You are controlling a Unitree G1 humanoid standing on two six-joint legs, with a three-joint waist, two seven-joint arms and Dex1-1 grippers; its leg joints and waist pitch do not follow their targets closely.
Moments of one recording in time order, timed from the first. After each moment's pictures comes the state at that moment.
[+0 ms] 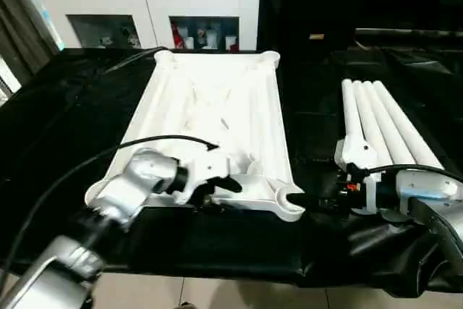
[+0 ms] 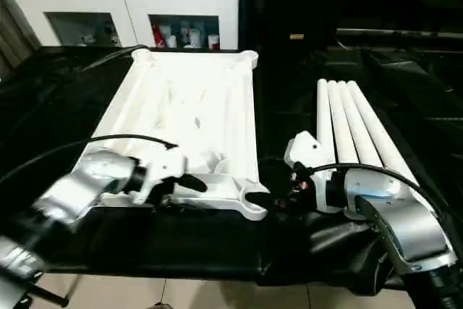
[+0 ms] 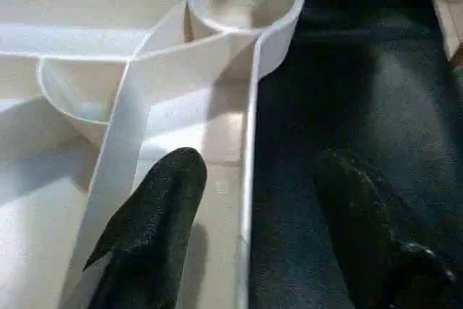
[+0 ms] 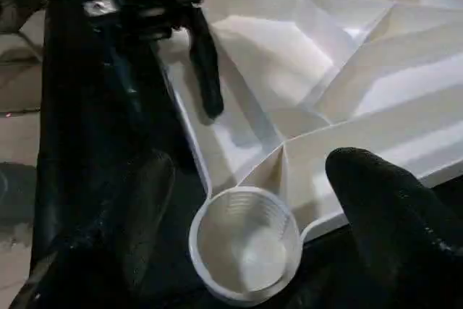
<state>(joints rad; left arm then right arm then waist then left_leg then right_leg) -0.60 0.42 -0.48 0.45 -0.06 0.14 -1.22 -0.22 -0.69 0.13 -0.16 0.34 0.47 1.03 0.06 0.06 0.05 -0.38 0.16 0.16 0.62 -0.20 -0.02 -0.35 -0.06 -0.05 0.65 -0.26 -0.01</state>
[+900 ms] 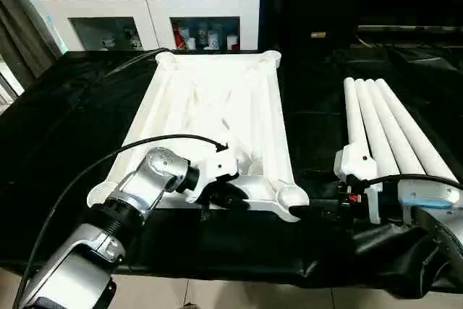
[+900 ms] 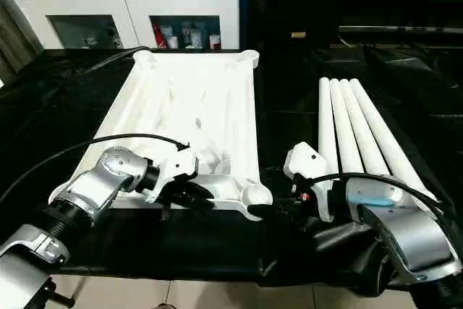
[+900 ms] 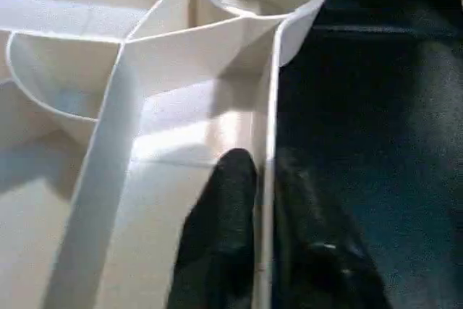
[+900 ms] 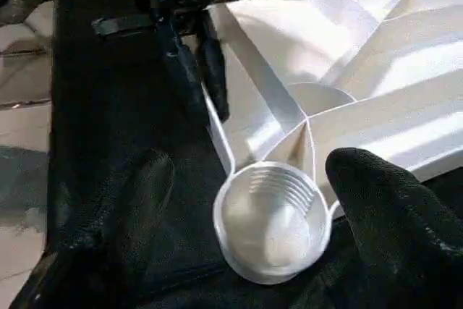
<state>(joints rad) -0.63 0.35 -0.45 0.58 -0.04 0.15 -1.21 -0.18 -0.70 0.15 -0.20 0.33 0.48 0.99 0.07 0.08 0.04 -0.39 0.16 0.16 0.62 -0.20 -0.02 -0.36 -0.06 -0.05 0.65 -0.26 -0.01</state>
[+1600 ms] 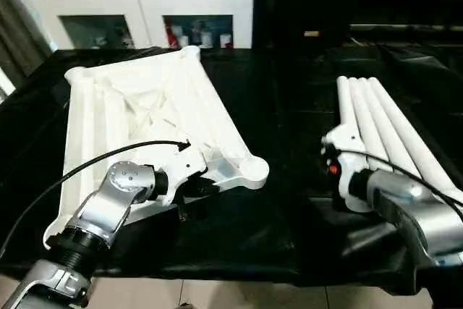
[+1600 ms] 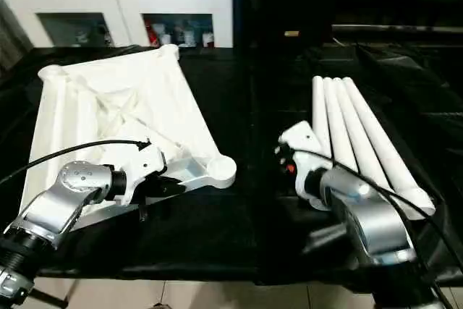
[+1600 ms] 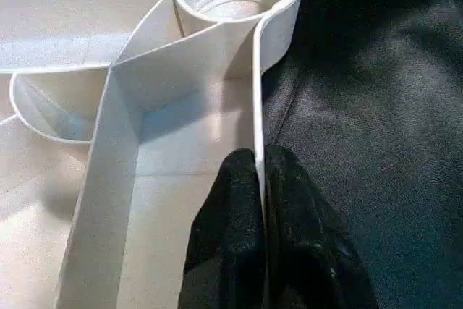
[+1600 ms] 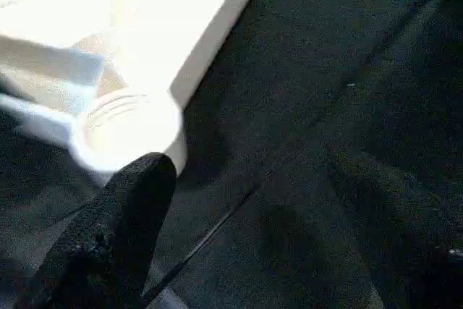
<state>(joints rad) -0.43 0.47 -0.32 0.32 -0.03 0.21 -1.01 -0.29 -0.46 0.08 -0.07 0.24 0.66 0.55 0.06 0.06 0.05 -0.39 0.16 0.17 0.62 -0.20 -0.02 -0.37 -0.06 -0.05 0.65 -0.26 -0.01</state>
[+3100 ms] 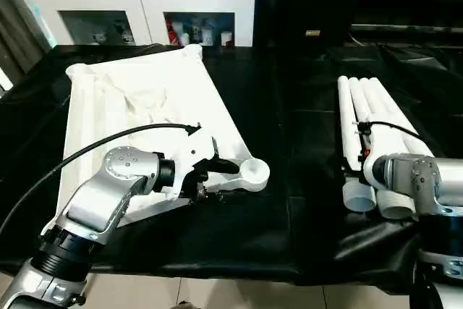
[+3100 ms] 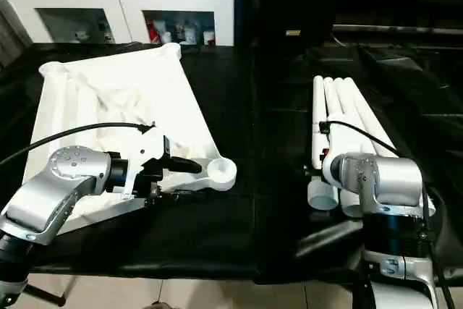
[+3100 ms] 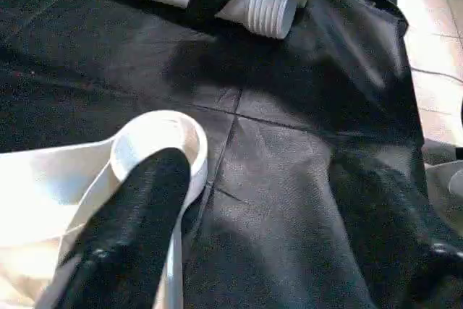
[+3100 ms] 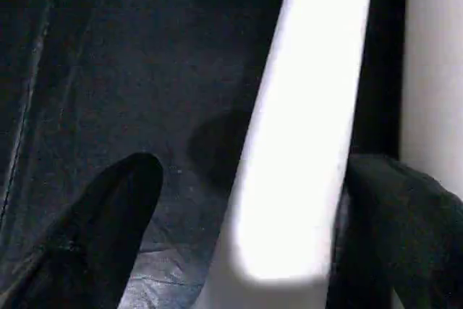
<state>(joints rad) -0.43 0.50 -0.28 -0.05 -0.21 0.48 -1.12 -0.54 -0.36 -0.19 0.11 0.20 1.30 0.18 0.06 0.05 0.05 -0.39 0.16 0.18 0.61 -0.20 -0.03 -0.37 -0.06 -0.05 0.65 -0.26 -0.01</state>
